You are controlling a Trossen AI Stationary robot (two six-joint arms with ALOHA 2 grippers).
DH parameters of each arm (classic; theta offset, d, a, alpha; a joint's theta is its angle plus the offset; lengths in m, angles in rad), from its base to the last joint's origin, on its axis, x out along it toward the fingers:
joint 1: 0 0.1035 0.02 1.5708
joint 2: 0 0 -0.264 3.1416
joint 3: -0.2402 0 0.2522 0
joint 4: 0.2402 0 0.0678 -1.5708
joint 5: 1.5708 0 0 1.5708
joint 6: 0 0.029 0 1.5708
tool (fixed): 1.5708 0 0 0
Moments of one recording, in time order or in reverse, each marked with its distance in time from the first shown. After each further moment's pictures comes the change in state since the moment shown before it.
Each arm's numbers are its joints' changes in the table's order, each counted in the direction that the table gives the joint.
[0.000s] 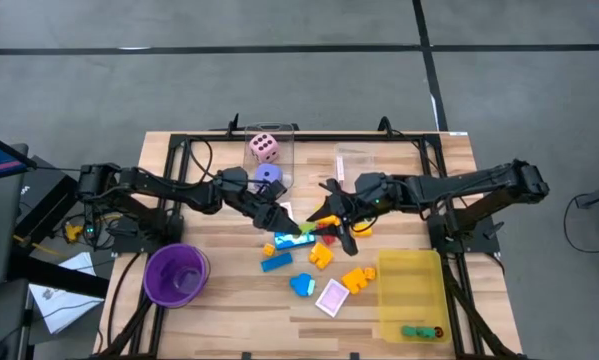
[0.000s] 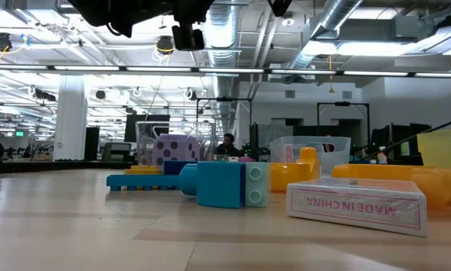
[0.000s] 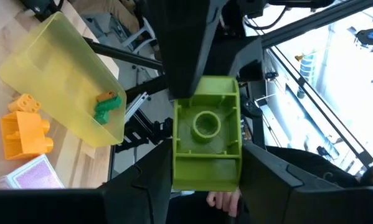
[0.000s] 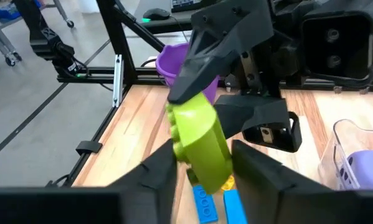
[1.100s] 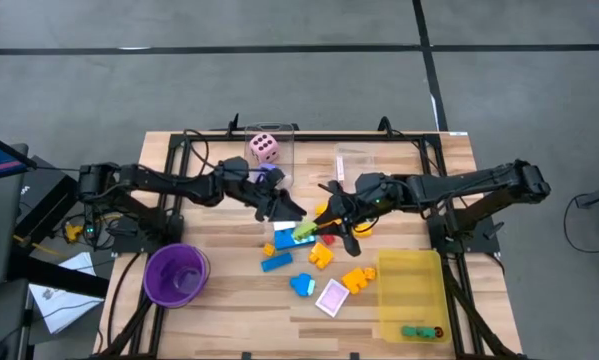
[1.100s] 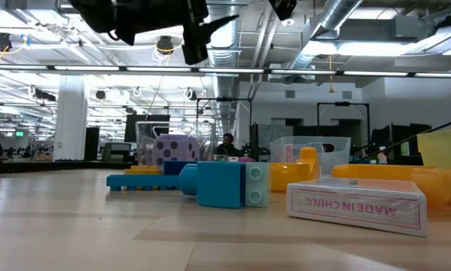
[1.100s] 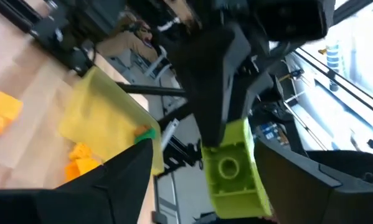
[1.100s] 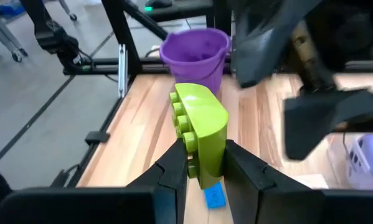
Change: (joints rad) left arm 0.108 0.000 0.000 0.027 -0.005 0.223; right arm -0.001 0.014 0.000 0.059 -0.025 0.027
